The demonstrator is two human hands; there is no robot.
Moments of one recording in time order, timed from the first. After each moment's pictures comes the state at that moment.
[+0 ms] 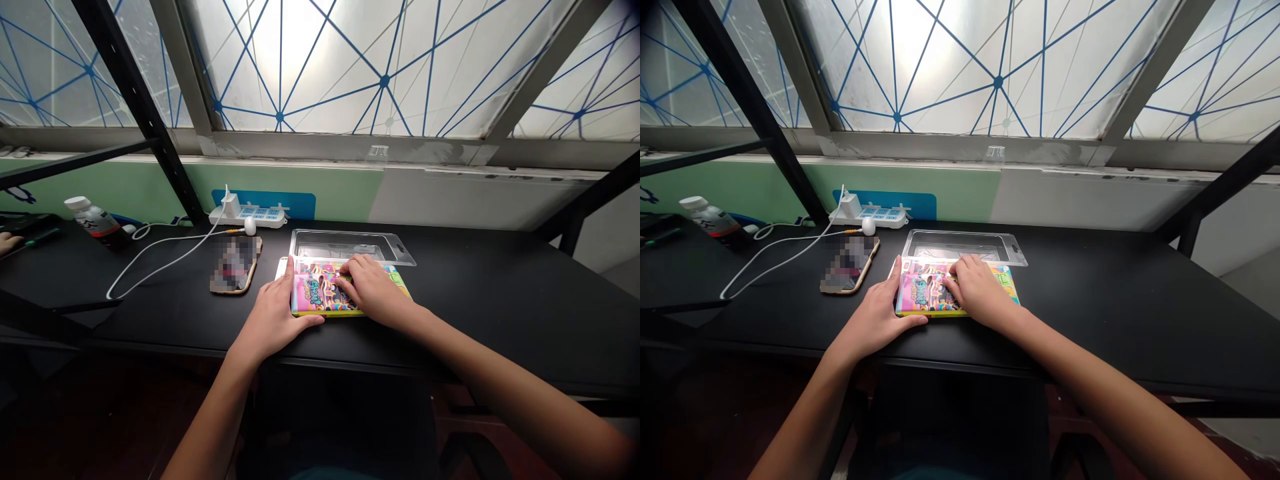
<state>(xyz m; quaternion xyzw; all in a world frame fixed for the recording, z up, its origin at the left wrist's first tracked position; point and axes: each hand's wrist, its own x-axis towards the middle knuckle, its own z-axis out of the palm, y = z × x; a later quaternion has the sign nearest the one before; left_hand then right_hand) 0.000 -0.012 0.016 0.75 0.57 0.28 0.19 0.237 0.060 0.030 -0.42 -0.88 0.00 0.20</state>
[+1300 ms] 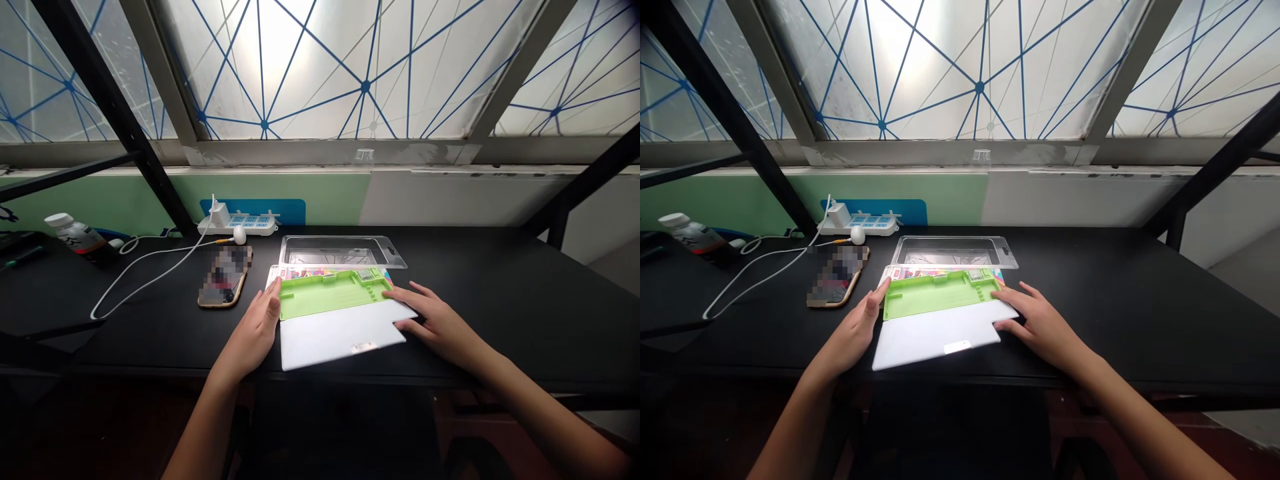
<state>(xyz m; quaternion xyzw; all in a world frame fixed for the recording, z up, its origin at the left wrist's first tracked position) -0.013 -0.019 0.009 0.67 0.60 0.32 0.30 0.359 0.022 0.007 -0.47 -0.85 0.10 0.22</state>
